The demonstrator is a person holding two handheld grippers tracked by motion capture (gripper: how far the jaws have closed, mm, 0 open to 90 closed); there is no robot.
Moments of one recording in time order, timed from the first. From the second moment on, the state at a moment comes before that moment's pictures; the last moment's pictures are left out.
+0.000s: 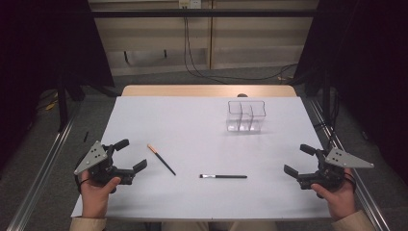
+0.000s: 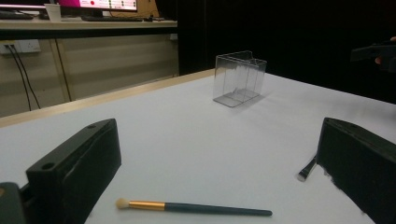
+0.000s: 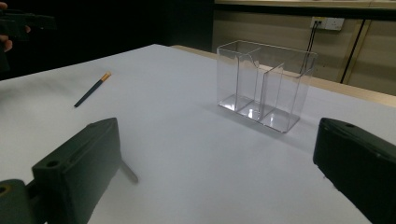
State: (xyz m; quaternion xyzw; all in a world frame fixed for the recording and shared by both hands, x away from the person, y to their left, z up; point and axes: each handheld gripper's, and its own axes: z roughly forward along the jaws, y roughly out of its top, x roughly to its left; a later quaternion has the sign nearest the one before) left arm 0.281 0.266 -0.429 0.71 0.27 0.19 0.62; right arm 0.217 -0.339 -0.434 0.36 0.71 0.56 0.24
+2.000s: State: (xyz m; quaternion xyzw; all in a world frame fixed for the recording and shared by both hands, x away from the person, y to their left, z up) left arm 0.326 0.211 -0.431 0.72 0.29 0.20 0.59; right arm 0.221 -0.329 -0.436 0.34 0.72 0.56 0.23
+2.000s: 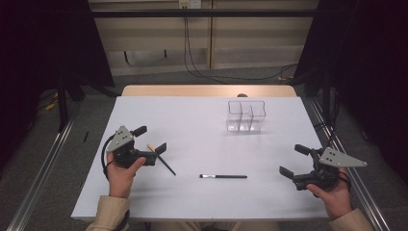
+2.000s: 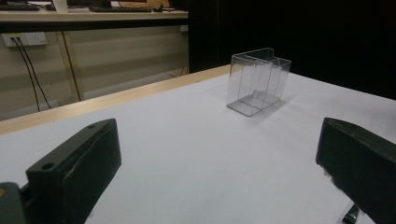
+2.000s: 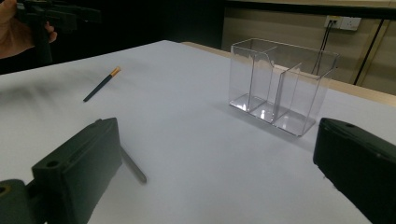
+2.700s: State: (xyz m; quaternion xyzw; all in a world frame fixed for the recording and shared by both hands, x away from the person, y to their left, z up) left arm 0.336 0.207 -0.436 0.73 0.31 0.19 0.57; right arm 0.221 -0.328 -0.436 0.33 0.72 0.56 0.23
